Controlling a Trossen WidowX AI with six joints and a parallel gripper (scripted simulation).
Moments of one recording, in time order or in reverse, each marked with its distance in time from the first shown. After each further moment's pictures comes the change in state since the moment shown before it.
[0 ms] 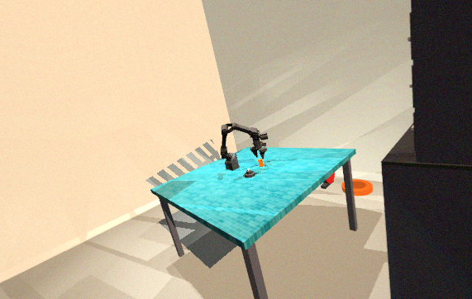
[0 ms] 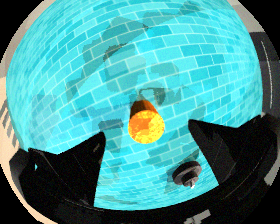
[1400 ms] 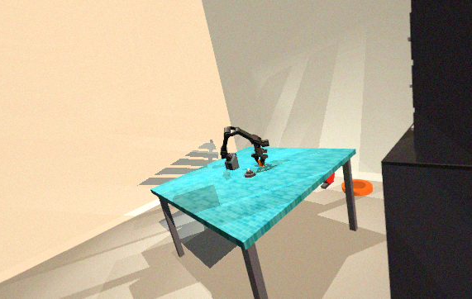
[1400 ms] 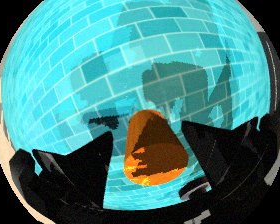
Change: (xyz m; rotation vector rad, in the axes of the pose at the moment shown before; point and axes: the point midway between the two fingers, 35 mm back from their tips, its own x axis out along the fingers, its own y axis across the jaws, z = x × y) arm 0.061 0.001 -0.003 0.000 0.007 0.002
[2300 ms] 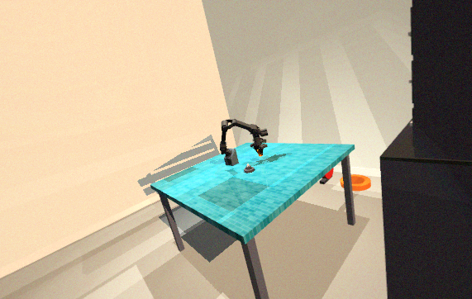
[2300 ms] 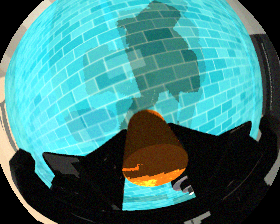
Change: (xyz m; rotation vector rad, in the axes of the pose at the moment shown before) arm -0.051 -0.004 0.010 -0.008 -0.033 -0.016
